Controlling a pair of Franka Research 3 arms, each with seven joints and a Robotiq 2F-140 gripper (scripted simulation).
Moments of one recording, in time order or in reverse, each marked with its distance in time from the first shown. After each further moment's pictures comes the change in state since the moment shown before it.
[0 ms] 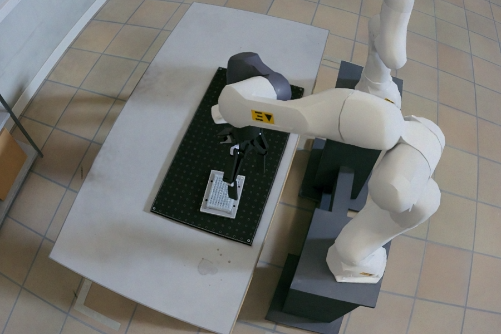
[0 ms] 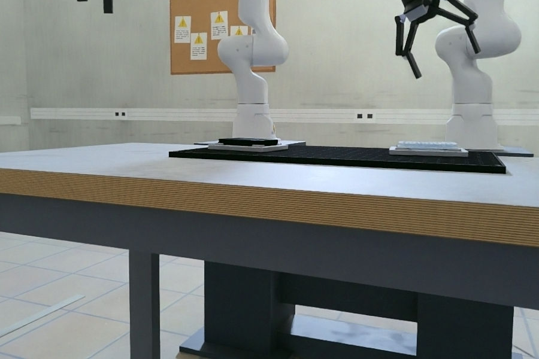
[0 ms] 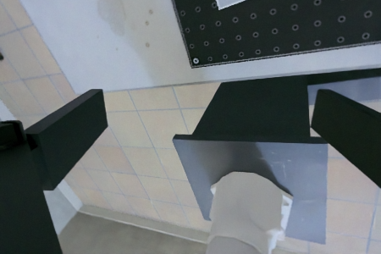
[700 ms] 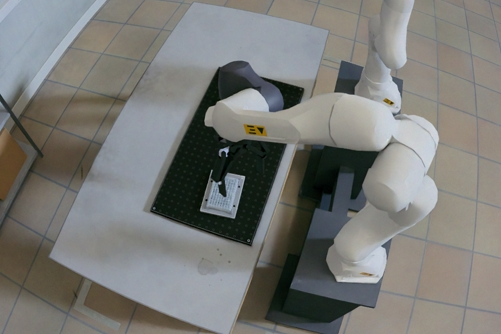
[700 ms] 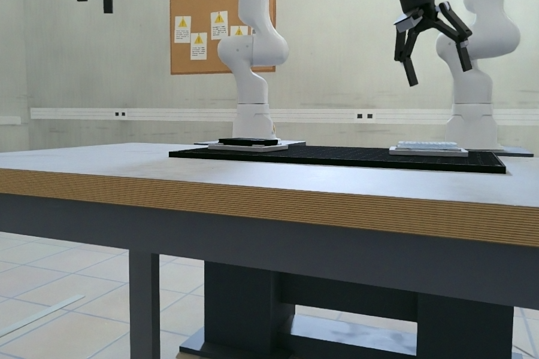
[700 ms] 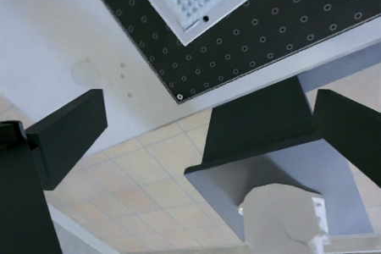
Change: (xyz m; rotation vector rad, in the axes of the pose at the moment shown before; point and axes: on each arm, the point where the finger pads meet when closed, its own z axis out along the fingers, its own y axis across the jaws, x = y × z) left arm 0.031 0.018 0.019 -0.096 0.066 0.304; right arm 0.000 0.000 0.000 0.000 0.000 0.000
